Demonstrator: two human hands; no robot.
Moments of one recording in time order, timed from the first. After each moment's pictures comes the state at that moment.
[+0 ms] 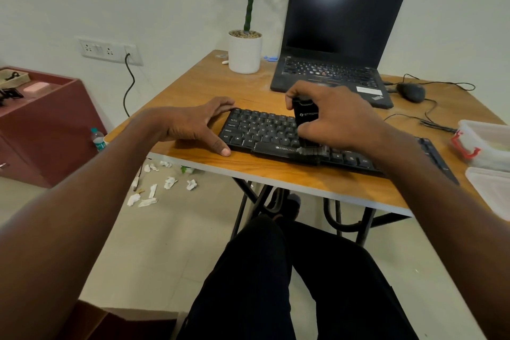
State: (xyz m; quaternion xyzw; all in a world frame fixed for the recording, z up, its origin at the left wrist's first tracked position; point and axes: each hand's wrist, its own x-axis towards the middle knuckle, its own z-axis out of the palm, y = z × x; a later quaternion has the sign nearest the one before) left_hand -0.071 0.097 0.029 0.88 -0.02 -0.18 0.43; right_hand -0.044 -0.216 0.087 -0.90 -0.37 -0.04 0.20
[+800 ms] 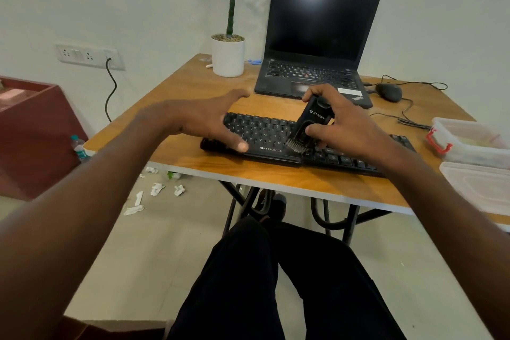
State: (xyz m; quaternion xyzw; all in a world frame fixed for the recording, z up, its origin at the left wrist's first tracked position) left_hand -0.065 0.041 0.063 0.94 -0.08 -0.15 0.31; right_hand -0.039 -0.265 0.070 -0.89 -0.29 0.00 0.36
